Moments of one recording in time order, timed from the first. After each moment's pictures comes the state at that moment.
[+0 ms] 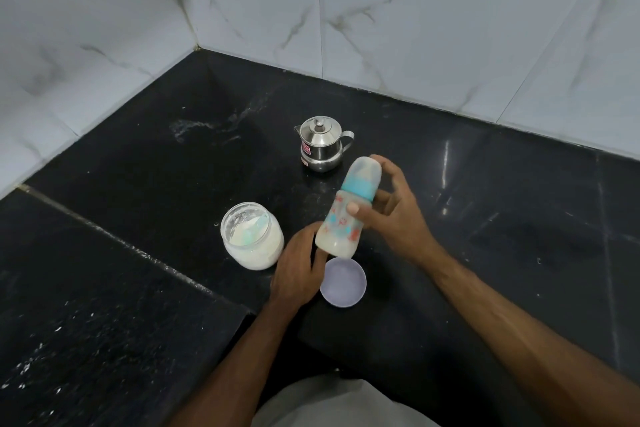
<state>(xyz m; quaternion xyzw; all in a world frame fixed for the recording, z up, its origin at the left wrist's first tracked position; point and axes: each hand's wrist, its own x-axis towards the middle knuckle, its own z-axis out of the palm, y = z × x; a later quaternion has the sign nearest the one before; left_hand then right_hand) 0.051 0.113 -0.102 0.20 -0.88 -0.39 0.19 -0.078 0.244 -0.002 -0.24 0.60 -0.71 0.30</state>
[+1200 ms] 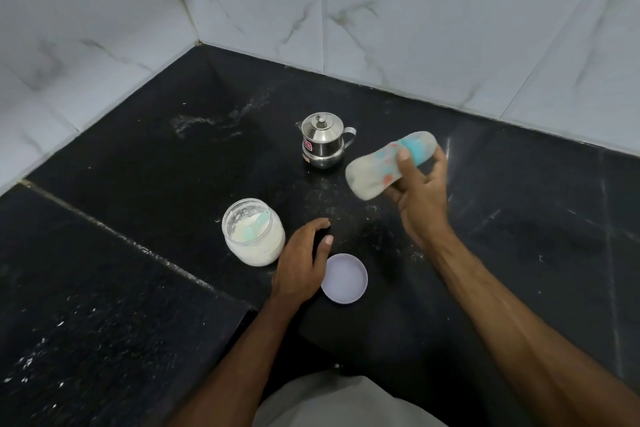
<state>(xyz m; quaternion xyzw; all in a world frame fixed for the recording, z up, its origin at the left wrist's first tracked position) 0.048 0.114 -0.102 0.21 -0.89 -0.37 0.20 -0.102 0.241 0.001 -0.07 0.51 -0.83 0.21</state>
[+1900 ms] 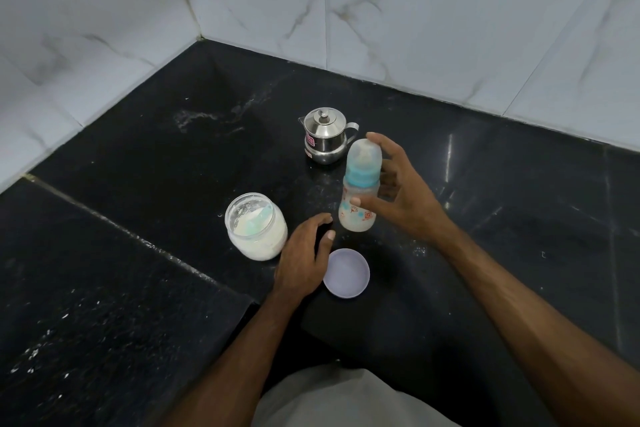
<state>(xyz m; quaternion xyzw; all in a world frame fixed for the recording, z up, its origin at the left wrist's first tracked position) 0.048 0.114 -0.101 0.21 -0.89 -0.36 0.18 -0.105 0.249 0.000 -0.41 0.72 -0.52 0.21</state>
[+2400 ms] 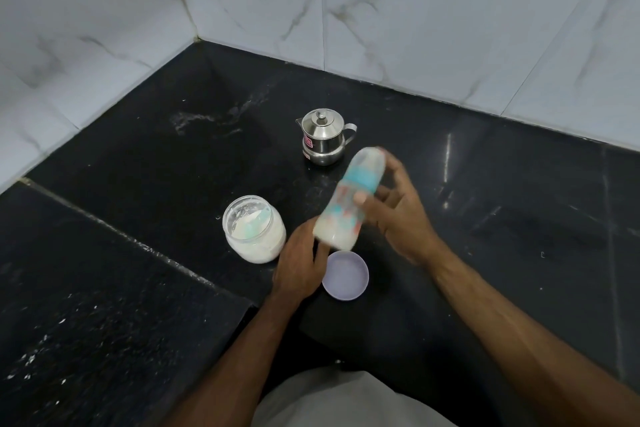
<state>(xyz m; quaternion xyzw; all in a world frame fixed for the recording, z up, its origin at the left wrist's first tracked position) 0.051 0.114 -0.102 0.22 -0.88 -0.38 0.18 -0.074 0.242 -0.002 -0.21 0.53 -0.76 0.33</state>
